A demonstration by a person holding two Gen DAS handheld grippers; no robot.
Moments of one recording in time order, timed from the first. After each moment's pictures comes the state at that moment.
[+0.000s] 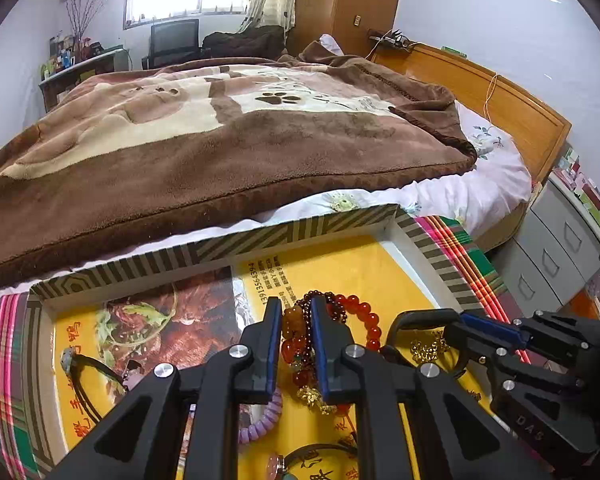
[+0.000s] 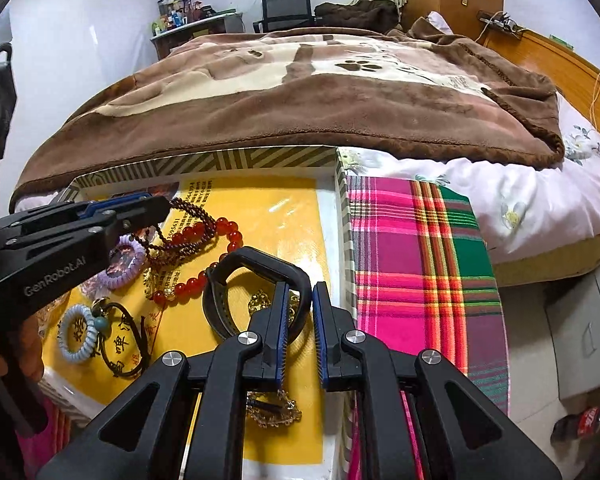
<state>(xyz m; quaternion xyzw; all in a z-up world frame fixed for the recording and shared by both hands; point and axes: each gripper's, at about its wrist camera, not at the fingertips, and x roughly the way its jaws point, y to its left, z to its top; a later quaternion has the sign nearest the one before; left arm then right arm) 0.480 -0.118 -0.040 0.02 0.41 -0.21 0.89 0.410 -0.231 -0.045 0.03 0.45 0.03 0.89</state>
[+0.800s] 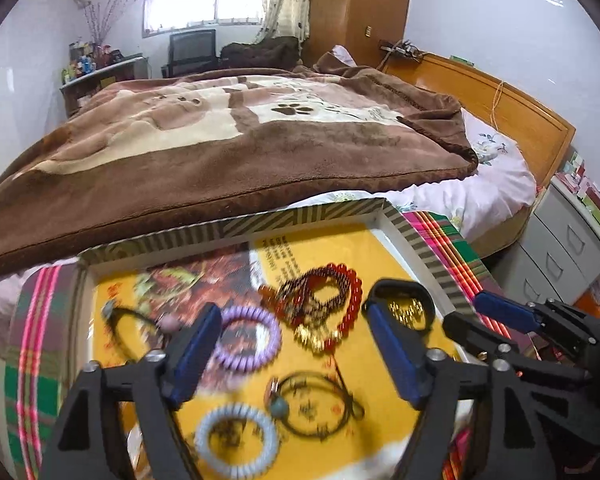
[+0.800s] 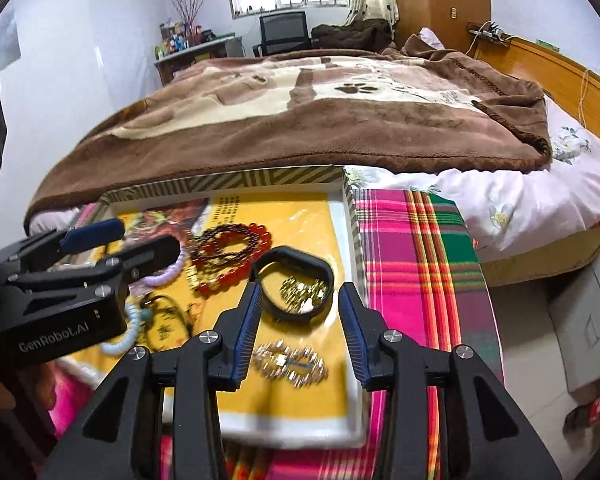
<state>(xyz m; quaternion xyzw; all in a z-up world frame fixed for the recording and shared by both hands) 0.412 -0.101 -0.010 0.02 0.40 -0.17 0.90 0.364 -0.220 -0.013 0.05 0.41 0.03 0.91</state>
